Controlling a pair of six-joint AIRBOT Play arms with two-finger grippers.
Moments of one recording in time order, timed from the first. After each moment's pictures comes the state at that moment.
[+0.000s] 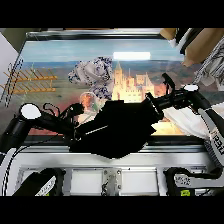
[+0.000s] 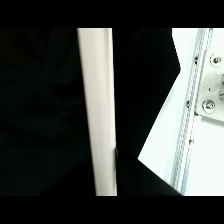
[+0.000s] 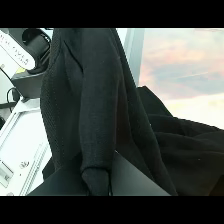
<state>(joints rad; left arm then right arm) -0.14 -0.94 0.76 0.86 -1.43 -0.34 -0.05 -1.49 1.05 -0.25 1.73 -0.18</state>
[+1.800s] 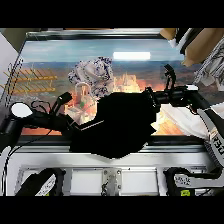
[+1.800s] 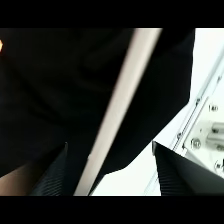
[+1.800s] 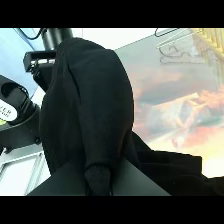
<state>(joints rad) 0.02 -0.94 0.76 0.87 -1.43 -0.67 -0.05 -1.49 1.04 -0.07 1.64 -0.08</state>
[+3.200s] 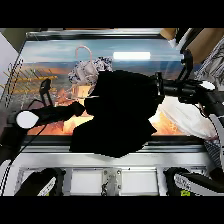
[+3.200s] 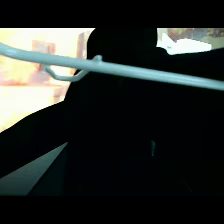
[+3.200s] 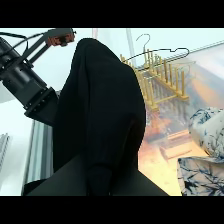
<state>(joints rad) -0.24 -0.84 0.76 1.07 -0.86 -1.81 -0.06 -1.29 1.04 0.06 1.44 -0.05</state>
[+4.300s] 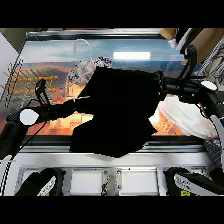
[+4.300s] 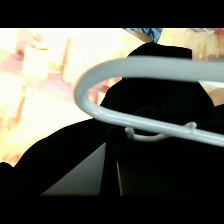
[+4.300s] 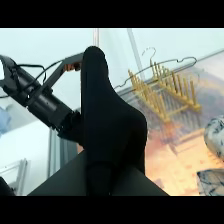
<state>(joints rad) -0.15 -0.86 0.76 1.17 -0.88 -1.89 -0.05 -1.27 1.04 0.15 1.44 0.07</state>
